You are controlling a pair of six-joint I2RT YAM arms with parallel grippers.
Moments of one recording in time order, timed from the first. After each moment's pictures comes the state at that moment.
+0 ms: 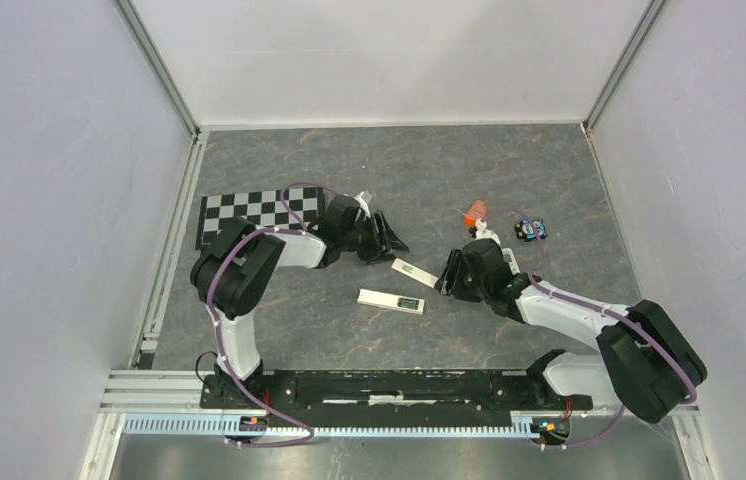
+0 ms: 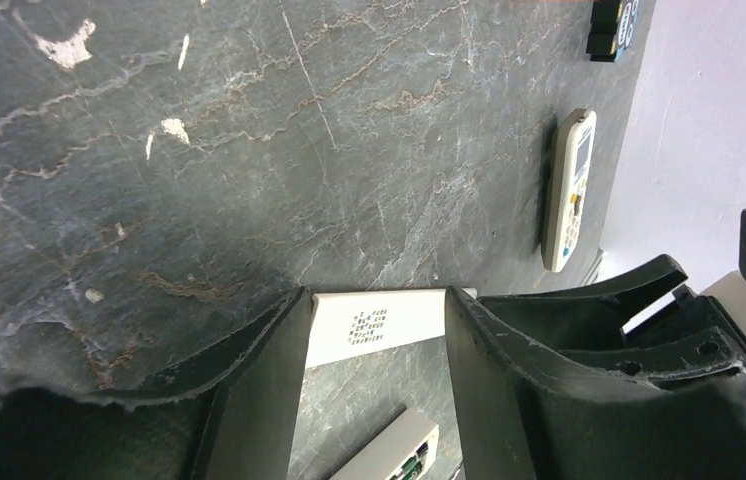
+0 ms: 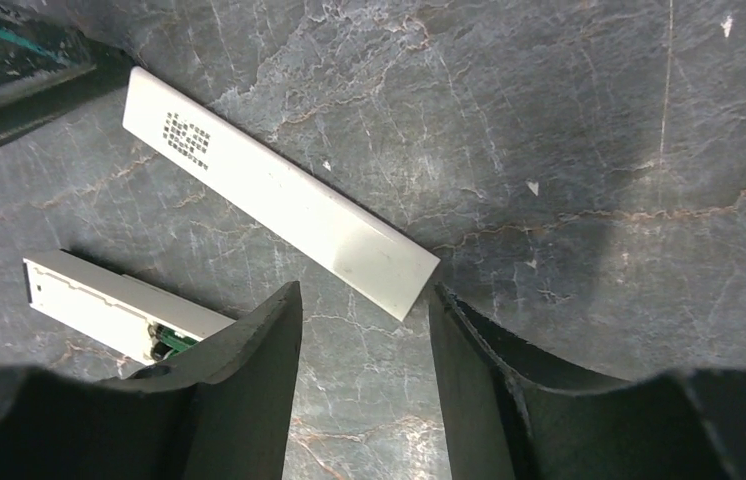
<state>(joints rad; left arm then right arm) -0.56 1.90 0.91 0.33 0.44 -0.90 0.60 1.26 0.47 -0.05 0.07 0.73</state>
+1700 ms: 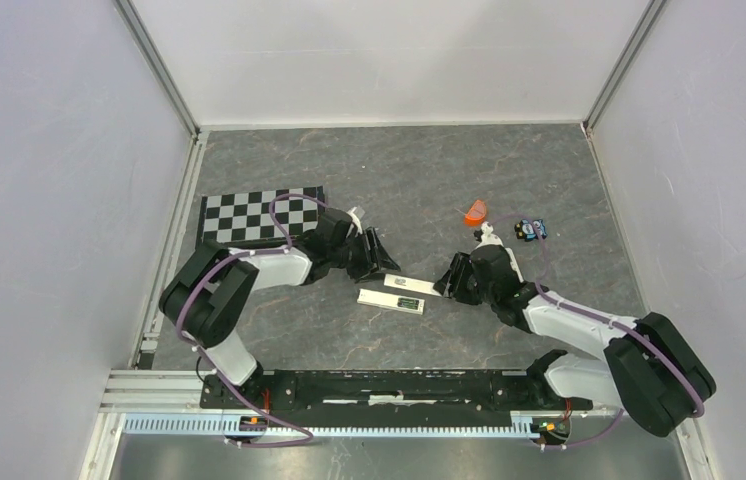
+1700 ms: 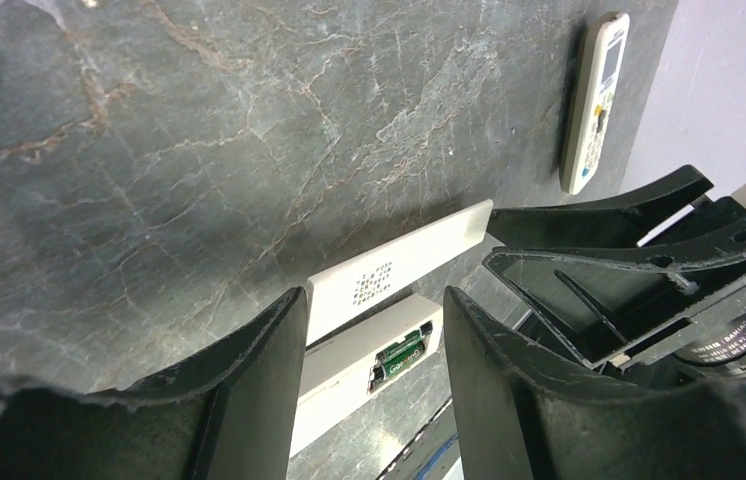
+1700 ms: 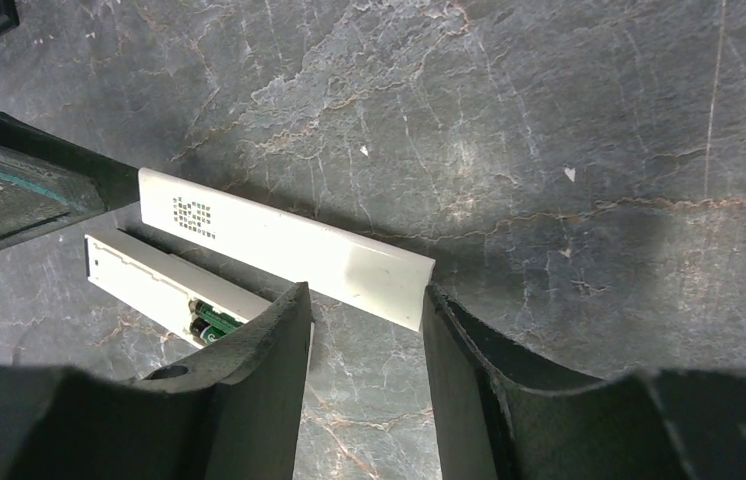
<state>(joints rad) -0.60 1.69 0.75 0.20 0.44 -0.91 0.59 1.19 0.38 0.08 -0.01 0.78</state>
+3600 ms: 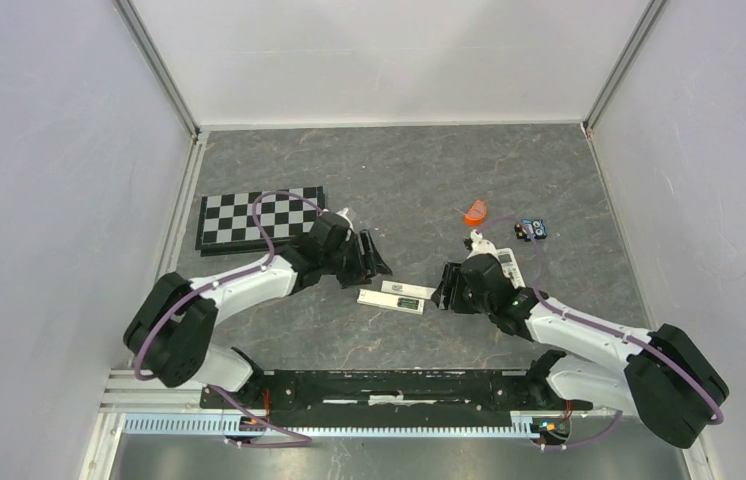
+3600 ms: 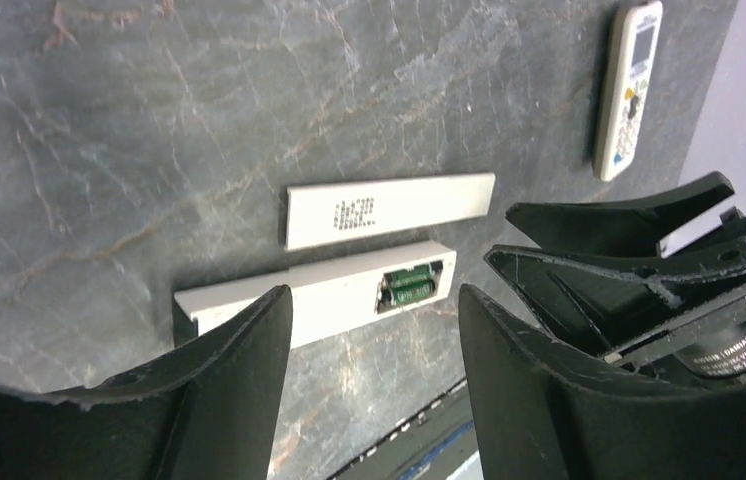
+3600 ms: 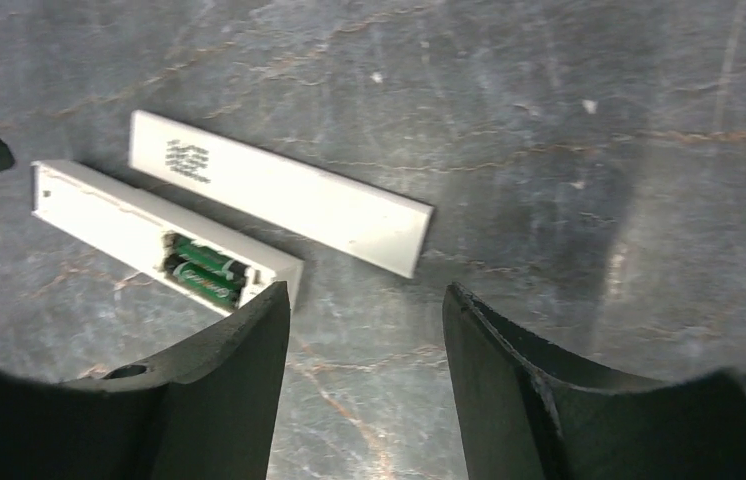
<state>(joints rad) -0.66 1.41 0.73 -0.10 0.24 -0.89 0.72 1.10 0.40 -0.07 0.11 0.73</state>
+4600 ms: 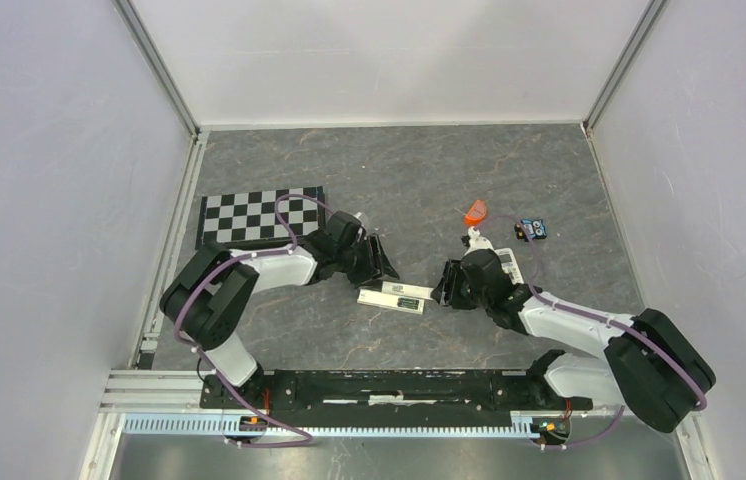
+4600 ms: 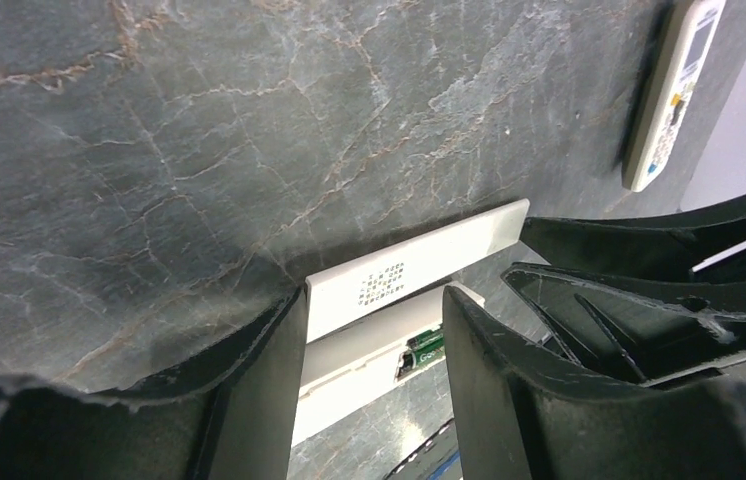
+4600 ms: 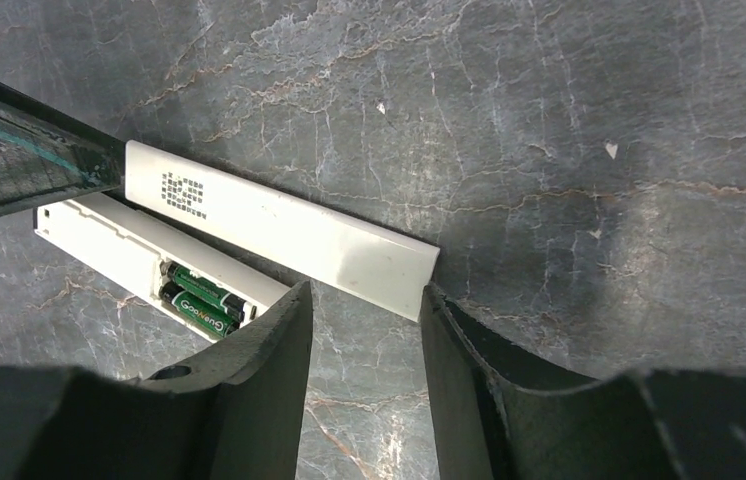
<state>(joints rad) -0.65 1.68 0.79 0.03 0.34 -0.90 0.67 1.21 0.39 0.04 0.03 0.70</state>
